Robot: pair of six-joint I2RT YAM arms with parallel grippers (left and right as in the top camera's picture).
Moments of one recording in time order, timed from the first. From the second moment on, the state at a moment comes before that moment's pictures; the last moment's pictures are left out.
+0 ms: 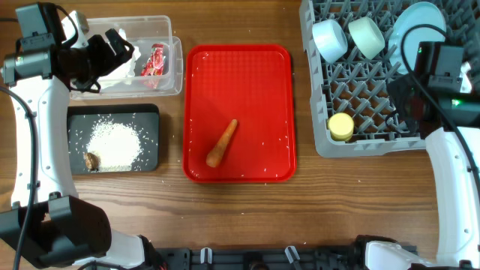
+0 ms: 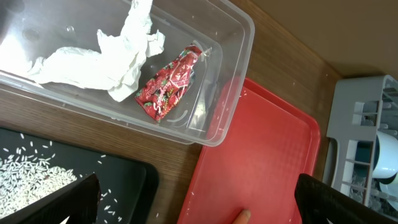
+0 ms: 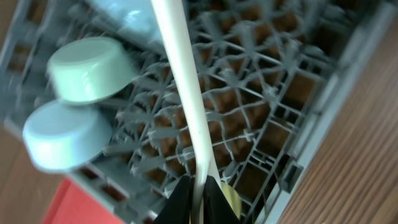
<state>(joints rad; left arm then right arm) 0.23 1.68 1.63 -0.96 0.34 -0.34 -0.10 1.35 1.30 -0.97 0.25 1.02</state>
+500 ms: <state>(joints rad) 0.23 1.68 1.63 -0.96 0.34 -0.34 -0.10 1.48 1.10 -0.94 0.29 1.61</state>
